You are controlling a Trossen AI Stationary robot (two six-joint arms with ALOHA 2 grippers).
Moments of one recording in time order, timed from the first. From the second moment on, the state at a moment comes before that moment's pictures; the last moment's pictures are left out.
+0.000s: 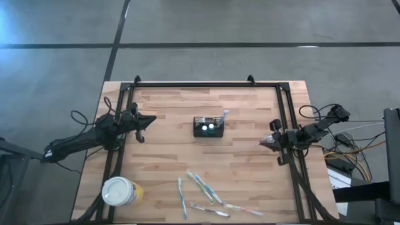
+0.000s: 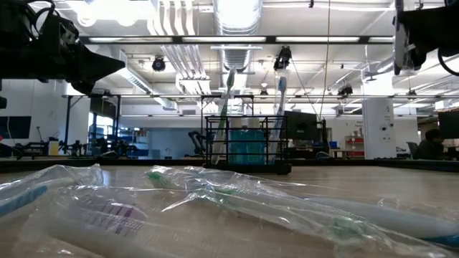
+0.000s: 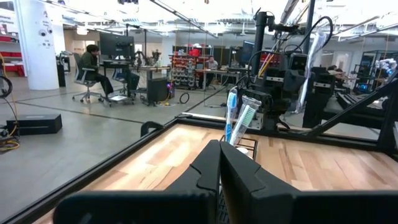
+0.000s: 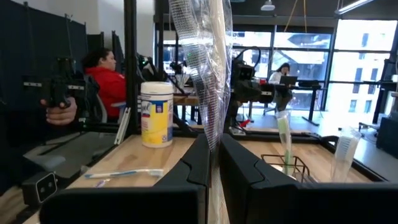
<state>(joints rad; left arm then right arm) 0.30 0.06 0.01 0.11 0.01 -0.06 0.56 0.00 0.01 0.17 0.45 -0.08</state>
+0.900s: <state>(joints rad) 0.30 0.06 0.01 0.11 0.00 -0.03 0.36 0.46 0.30 0.37 0.50 -0.17</state>
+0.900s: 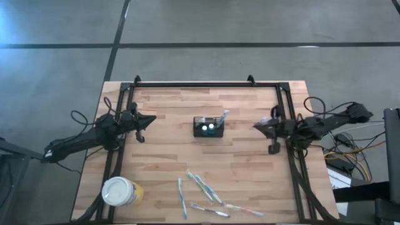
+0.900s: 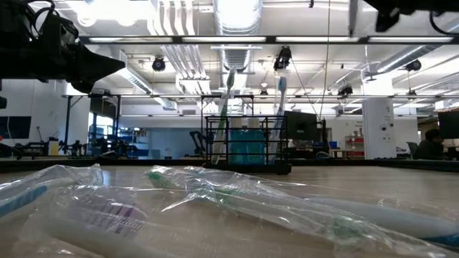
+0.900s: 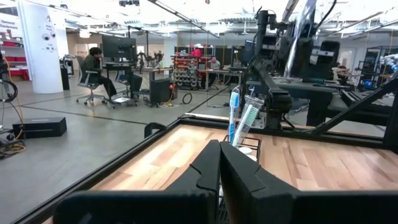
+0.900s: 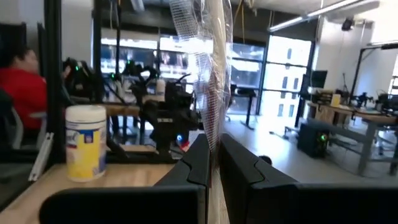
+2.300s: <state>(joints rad) 0.30 0.06 0.01 0.11 0.00 -0.05 -0.02 1.79 0.34 1.56 0.32 -0.04</state>
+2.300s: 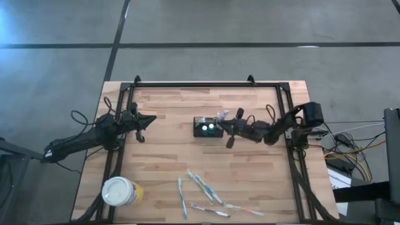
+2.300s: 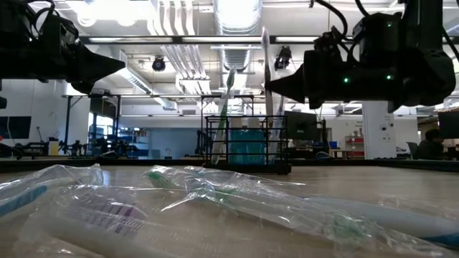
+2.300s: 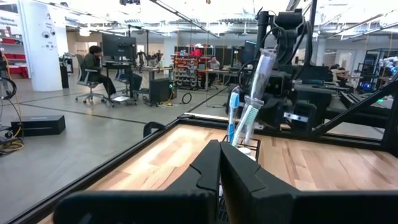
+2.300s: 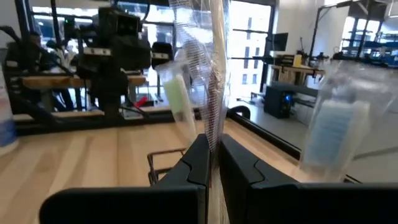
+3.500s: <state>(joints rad) 0.30 0.06 0.01 0.11 0.00 -0.04 -0.01 1.89 0.34 1.51 0.34 0.10</state>
